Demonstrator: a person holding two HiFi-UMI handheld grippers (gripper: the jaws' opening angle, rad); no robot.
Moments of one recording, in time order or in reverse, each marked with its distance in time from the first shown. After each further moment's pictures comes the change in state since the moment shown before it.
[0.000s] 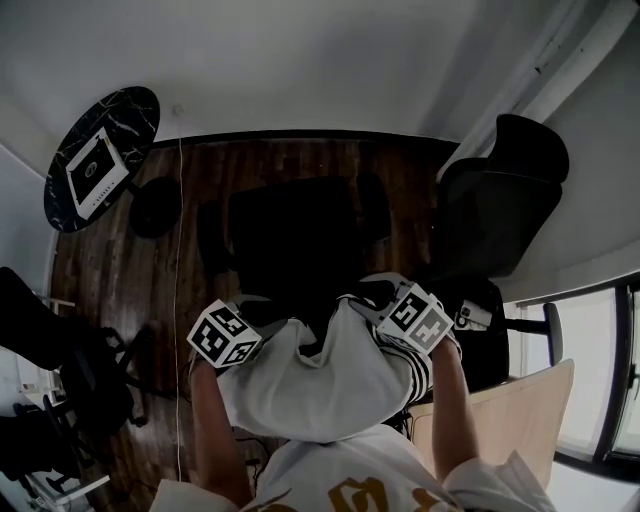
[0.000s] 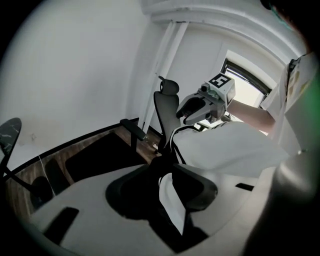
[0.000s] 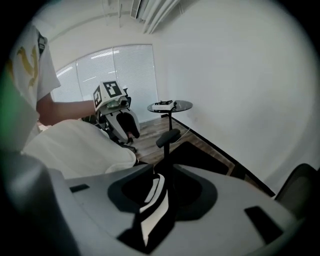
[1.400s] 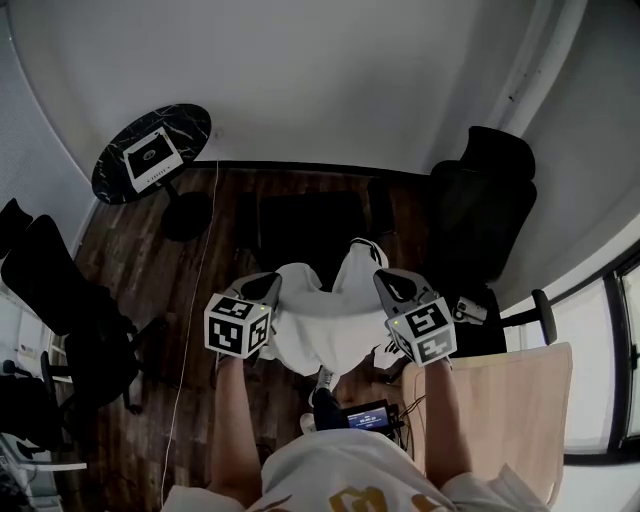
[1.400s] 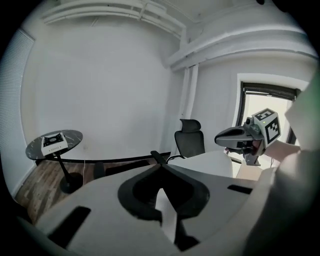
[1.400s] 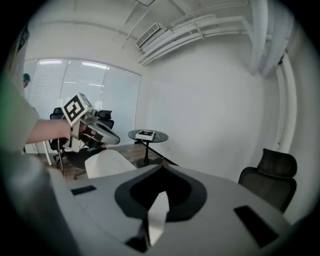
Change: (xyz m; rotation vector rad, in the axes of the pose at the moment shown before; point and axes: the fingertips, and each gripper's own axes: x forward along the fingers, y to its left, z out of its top) left arm -0.158 -0.135 -0.019 -0.152 -0.453 0.487; right arm -0.151 0.161 0.028 0.022 -0.347 -0.430
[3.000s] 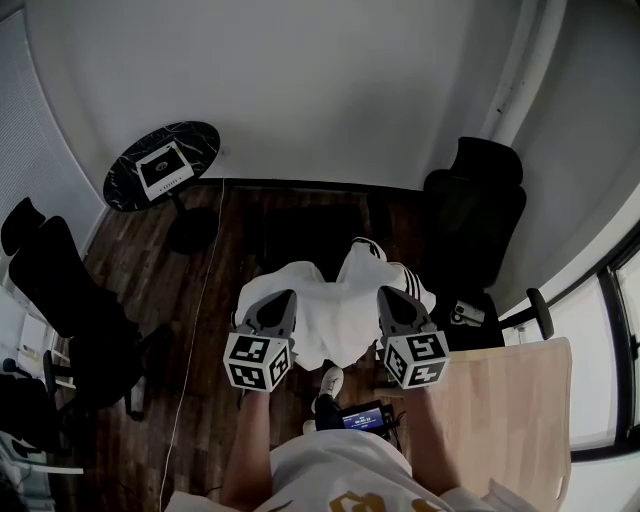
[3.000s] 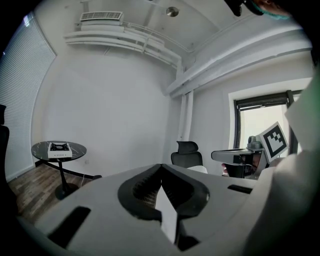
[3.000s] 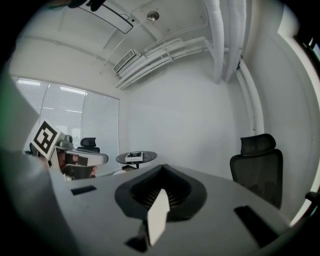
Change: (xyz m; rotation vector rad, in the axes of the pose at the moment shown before) left arm -0.075 -0.065 -0.002 -0.009 -0.313 0.049; right arm -0.075 0.043 0.005 0.267 -0.232 -0.192
